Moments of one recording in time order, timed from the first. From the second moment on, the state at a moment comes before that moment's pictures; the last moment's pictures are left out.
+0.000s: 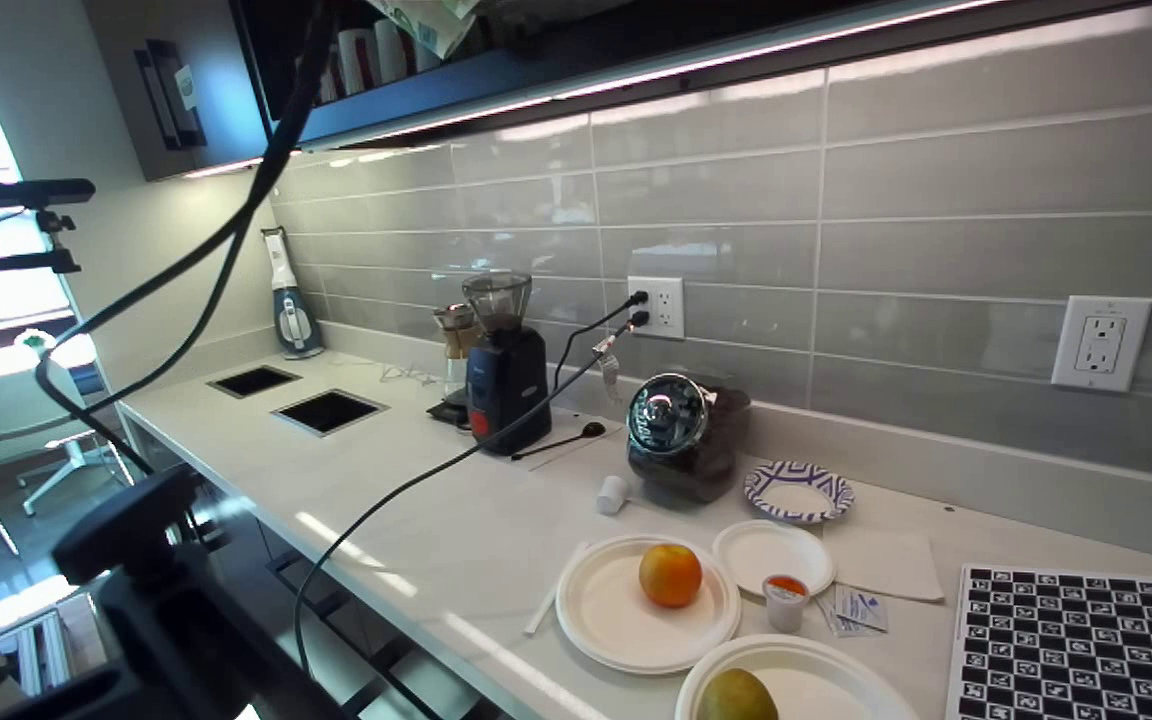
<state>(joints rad) -0.16 -0.58 0.00 -2.02 -0.26 2.44 -0.10</state>
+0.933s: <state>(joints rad) -0.09 -0.32 -0.05 -1.59 -0.12 2.10 -0.08</state>
